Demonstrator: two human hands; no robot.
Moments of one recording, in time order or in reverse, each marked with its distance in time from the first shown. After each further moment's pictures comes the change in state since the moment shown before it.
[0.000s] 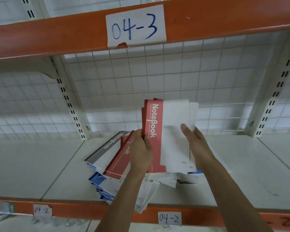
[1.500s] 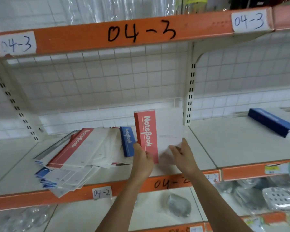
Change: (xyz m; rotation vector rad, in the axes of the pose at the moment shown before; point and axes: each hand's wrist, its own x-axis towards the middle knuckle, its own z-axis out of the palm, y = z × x) left_hand -0.137 0.092 0.134 -0.159 -0.299 -0.086; right_hand -0.080 0.044 -0.183 -0.466 0.273 -0.236
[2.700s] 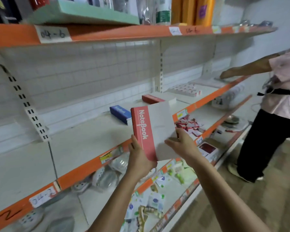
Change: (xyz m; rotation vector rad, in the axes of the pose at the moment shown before) left_hand -0.176 0.190 0.377 0.162 -0.555 0.355; right_hand -0.139 0.051 -0.460 -0.217 0.480 0.314
